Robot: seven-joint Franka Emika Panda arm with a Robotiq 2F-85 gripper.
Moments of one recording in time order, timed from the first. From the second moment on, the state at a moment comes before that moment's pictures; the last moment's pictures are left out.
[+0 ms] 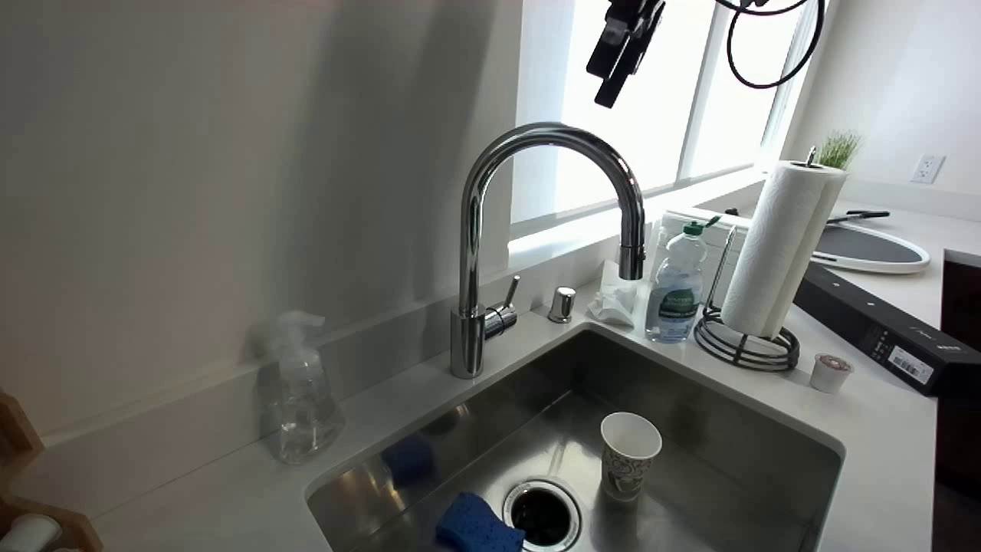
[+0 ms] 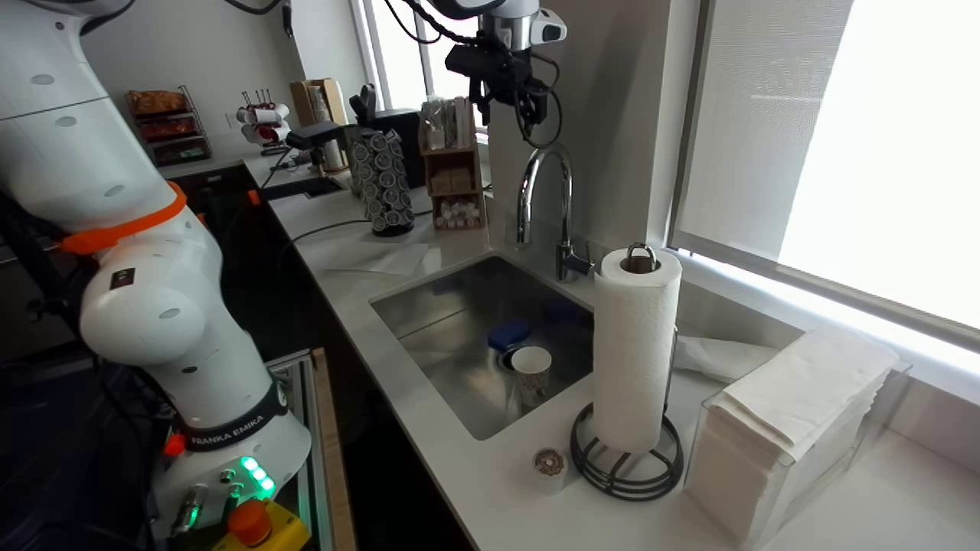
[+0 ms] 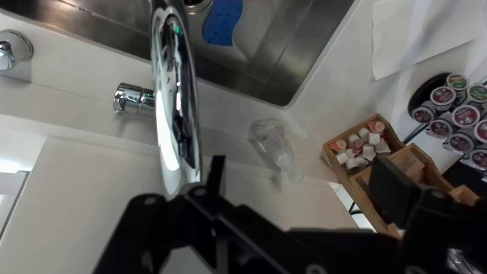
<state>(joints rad) 0.05 -0.12 0.11 -1.95 0.41 1.98 -0.58</state>
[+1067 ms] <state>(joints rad) 0.07 -0.07 0.09 -2.01 0.28 2.15 -0.51</state>
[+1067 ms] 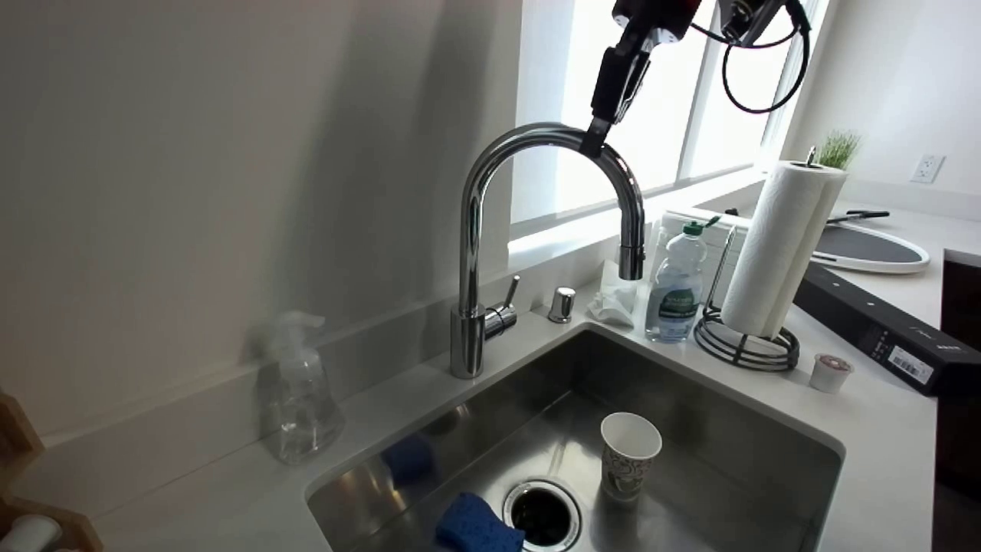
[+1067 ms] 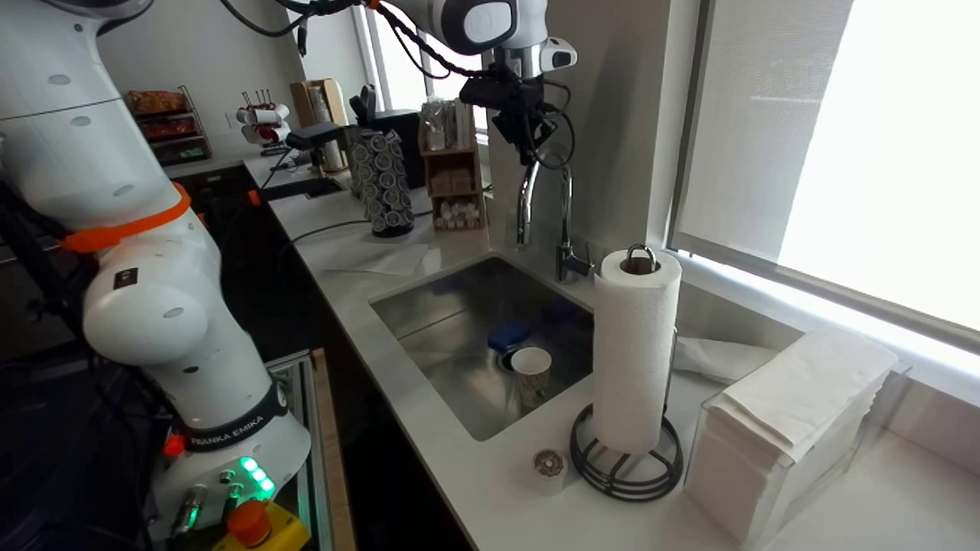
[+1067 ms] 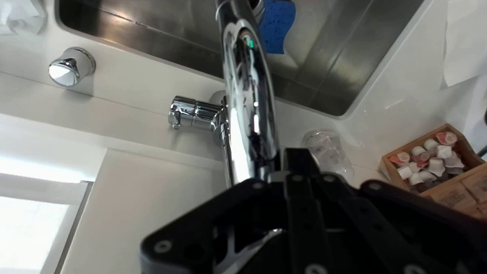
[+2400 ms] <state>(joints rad) 0.07 -0.07 0.08 -2.02 0.22 2.19 -0.48</state>
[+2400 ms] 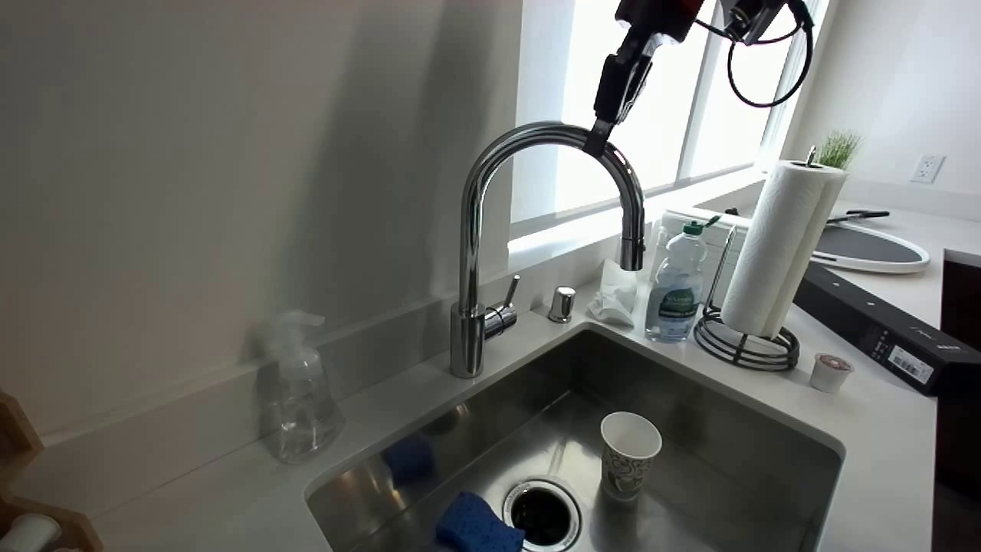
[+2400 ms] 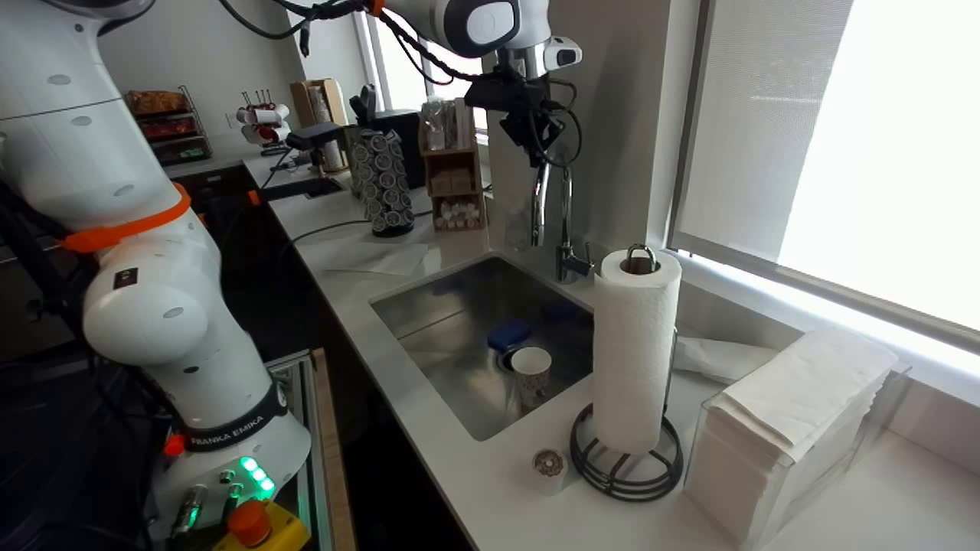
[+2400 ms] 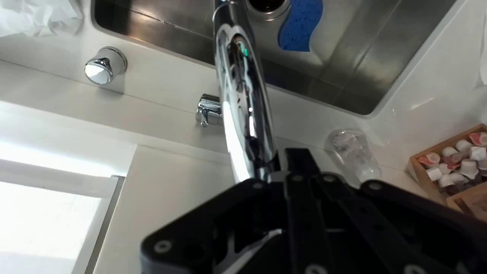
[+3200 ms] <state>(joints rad) 0.04 -0.20 -0.09 -2.02 0.57 2.21 -0.61</state>
